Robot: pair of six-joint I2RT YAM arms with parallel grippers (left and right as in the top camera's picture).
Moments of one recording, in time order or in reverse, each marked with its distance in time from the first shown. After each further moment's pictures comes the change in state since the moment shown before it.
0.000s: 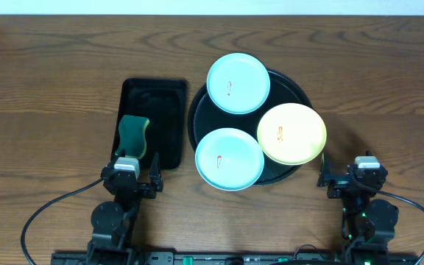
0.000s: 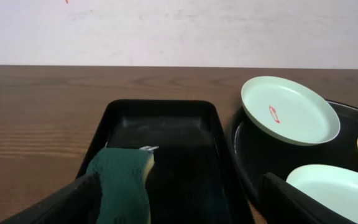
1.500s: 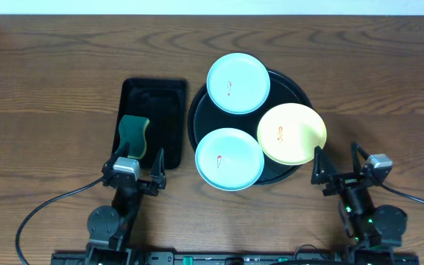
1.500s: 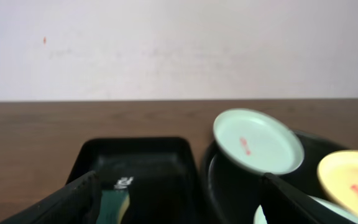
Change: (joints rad) left arm 0.000 0.035 0.024 0.165 0.098 -0.023; right arm 0.000 0.010 0.090 0.096 -0.248 0.407
